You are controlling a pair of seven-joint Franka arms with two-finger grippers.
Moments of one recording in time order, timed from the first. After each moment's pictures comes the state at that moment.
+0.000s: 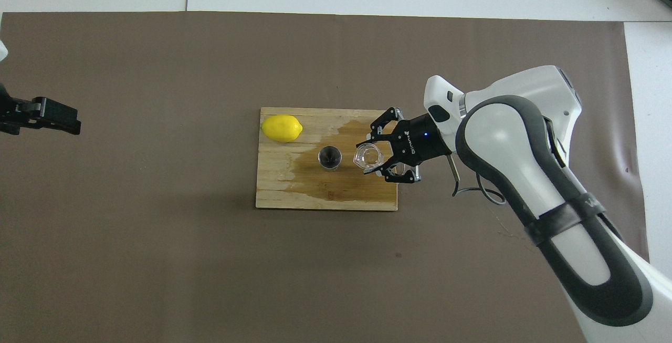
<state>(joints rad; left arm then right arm) 0.03 0.06 -0.05 -1.54 0.01 1.57 0.04 0.36 0.25 -0.09 -1.85 0.96 1.93 -1.96</state>
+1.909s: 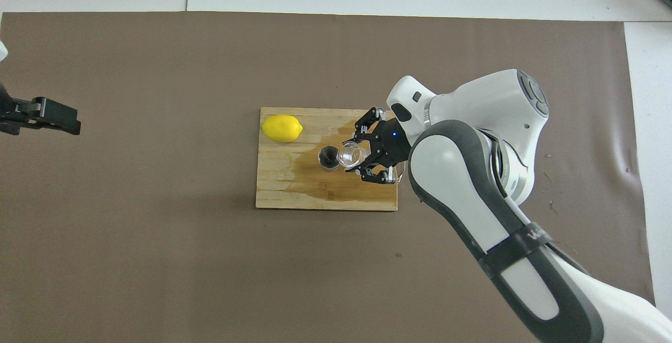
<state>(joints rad) 0.03 0.06 -0.05 -1.54 0.01 1.57 0.04 0.47 0.25 -0.10 -1.82 0.80 2.06 -1.65</state>
